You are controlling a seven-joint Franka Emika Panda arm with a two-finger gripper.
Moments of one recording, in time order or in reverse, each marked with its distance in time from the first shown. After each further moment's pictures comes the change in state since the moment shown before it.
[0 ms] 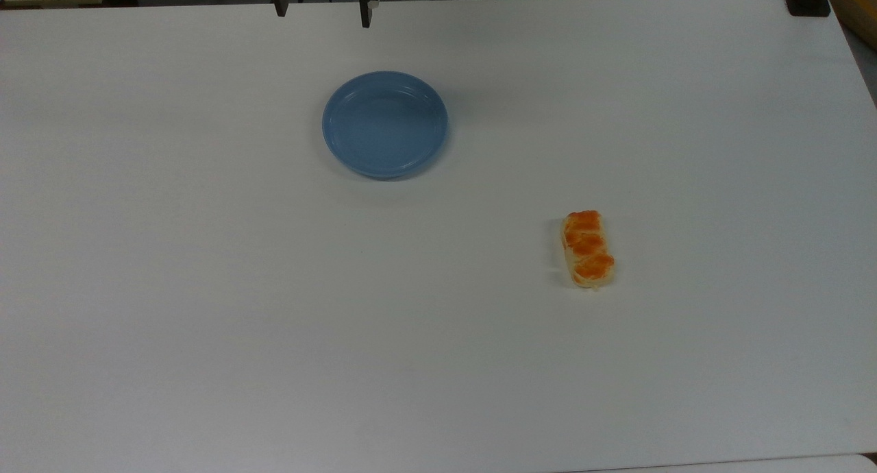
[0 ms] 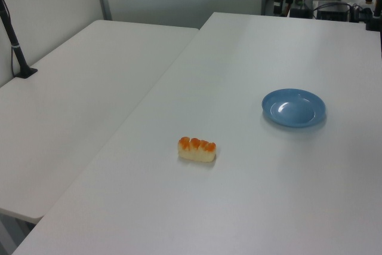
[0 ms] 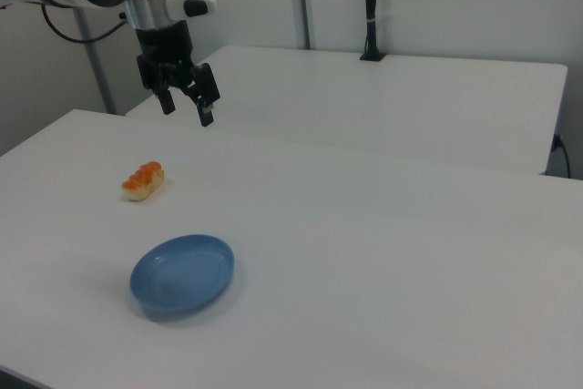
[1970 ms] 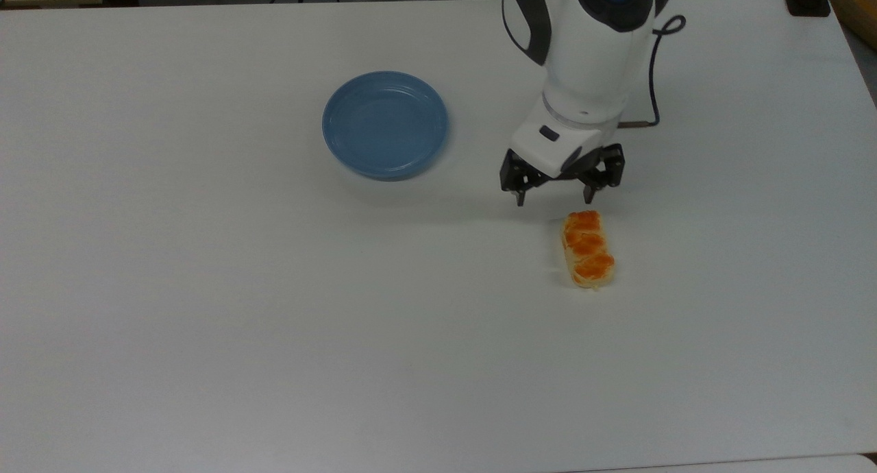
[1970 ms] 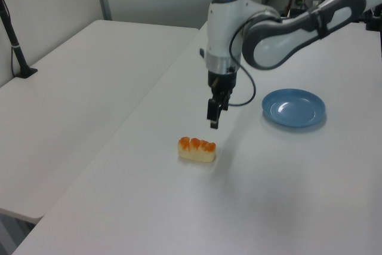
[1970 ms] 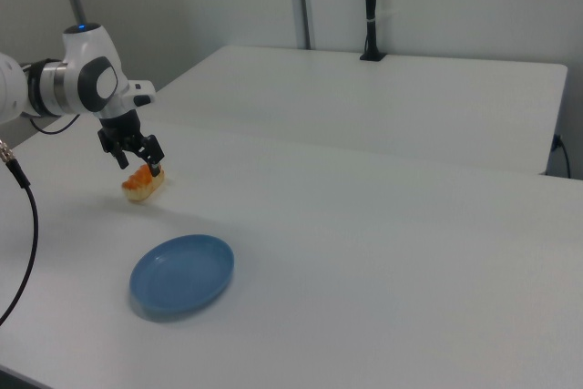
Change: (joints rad) arm 0.368 0.509 0.040 0.108 0.012 0.446 0.230
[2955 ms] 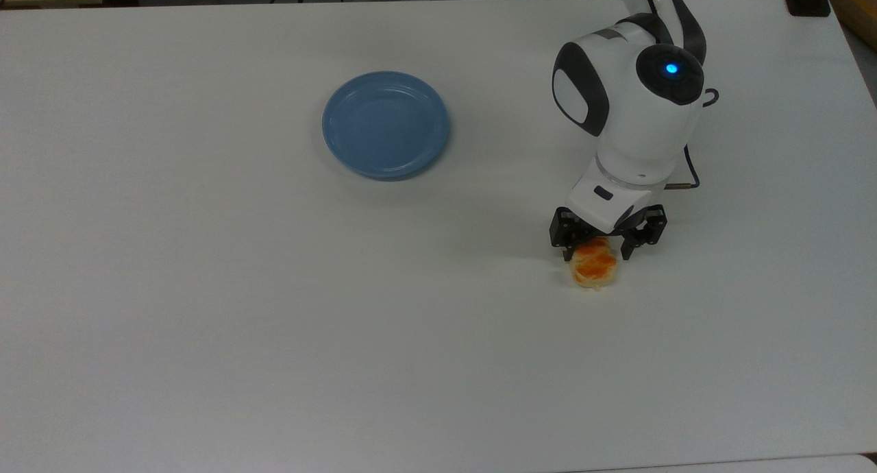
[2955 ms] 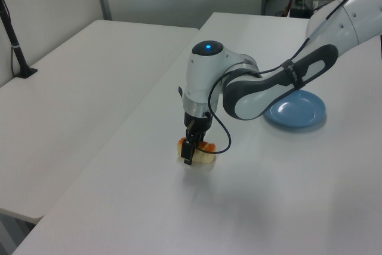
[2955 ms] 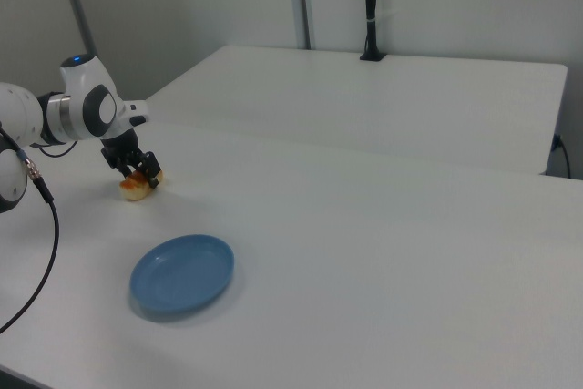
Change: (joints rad) arm 0.085 0.280 -0.022 0.240 -0.036 0.112 0.107
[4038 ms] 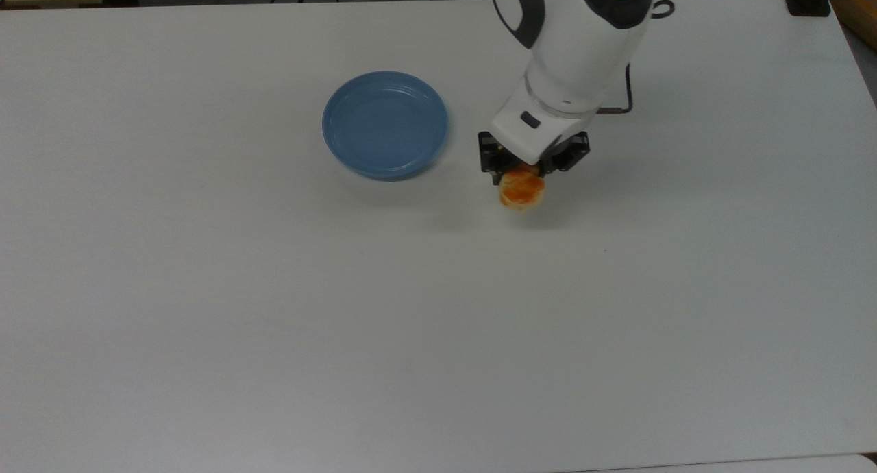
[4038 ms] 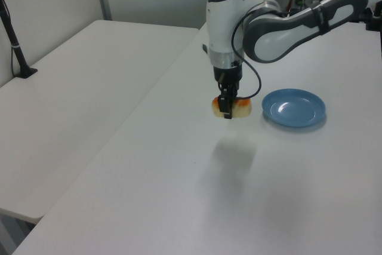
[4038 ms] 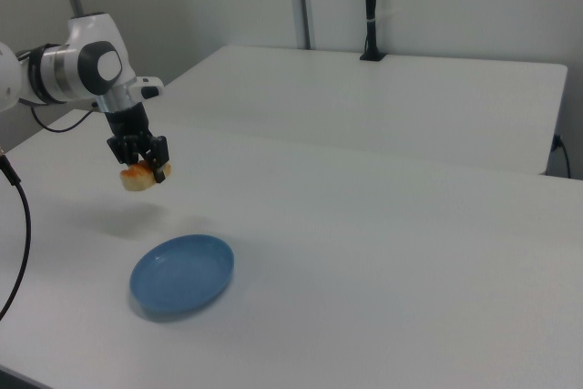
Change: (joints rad) arm -0.080 -0.329 -0.020 -0.239 -0.034 -0.304 -0.152
